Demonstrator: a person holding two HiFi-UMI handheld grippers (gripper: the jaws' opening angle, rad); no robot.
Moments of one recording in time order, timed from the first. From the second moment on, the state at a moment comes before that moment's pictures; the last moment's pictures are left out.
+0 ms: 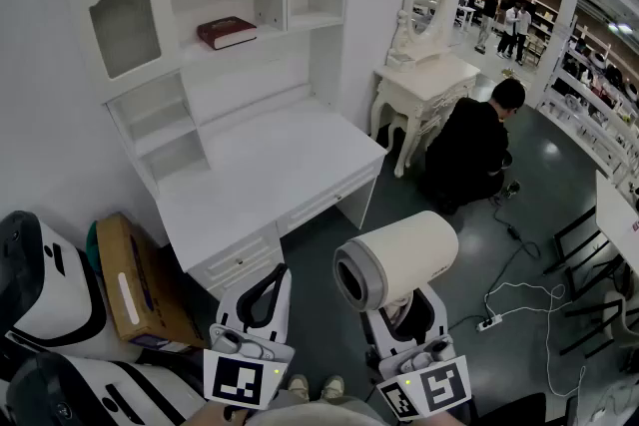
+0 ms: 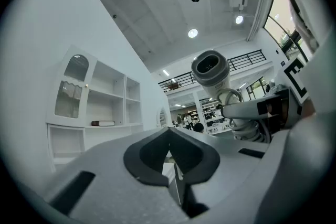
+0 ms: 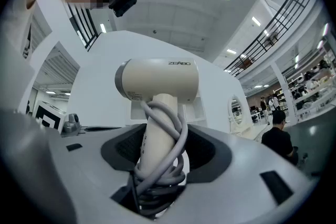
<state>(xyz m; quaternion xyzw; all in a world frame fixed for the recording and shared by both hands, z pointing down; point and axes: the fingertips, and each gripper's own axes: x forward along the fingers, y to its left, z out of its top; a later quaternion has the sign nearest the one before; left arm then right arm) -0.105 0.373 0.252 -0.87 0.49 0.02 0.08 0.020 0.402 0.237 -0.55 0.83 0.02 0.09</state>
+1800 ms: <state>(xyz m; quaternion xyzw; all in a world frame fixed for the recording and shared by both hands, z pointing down) -0.043 0.343 0.281 -0.87 0.50 -0.01 0.07 0.102 0.362 0.263 -0.56 0.82 -0.01 0.08</state>
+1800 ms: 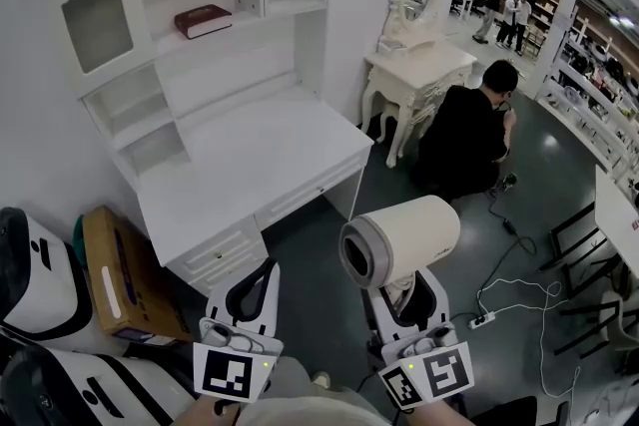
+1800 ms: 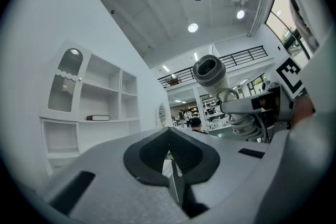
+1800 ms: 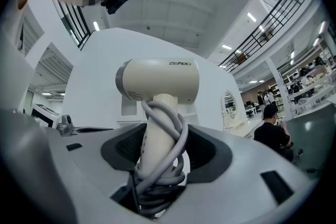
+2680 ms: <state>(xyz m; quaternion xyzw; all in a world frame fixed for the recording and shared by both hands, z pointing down) -0.027 0.257 0.313 -0.87 0.48 0.01 0.09 0.111 0.276 0.297 -0.56 0.82 0.00 0.08</state>
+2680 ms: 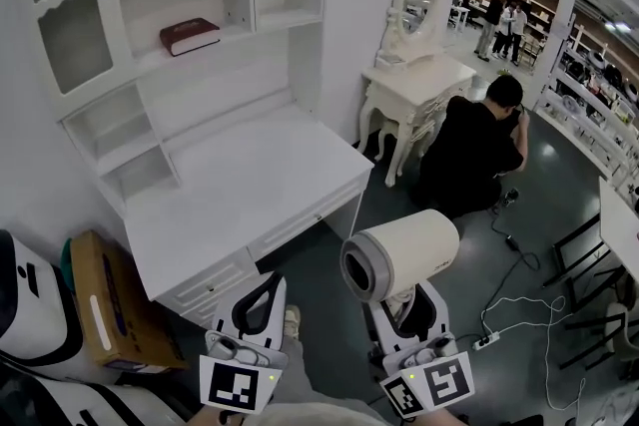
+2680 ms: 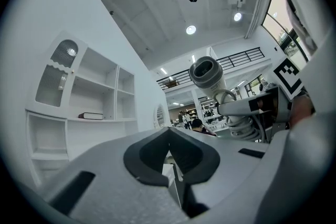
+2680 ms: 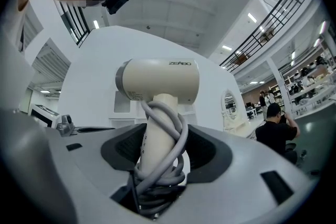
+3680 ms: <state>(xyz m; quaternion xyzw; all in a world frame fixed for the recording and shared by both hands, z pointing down) -0.069 -0.082 0.325 -0.89 0.45 -0.02 0.05 0.065 -0.063 0.298 -0.58 0.81 -0.03 0.06</state>
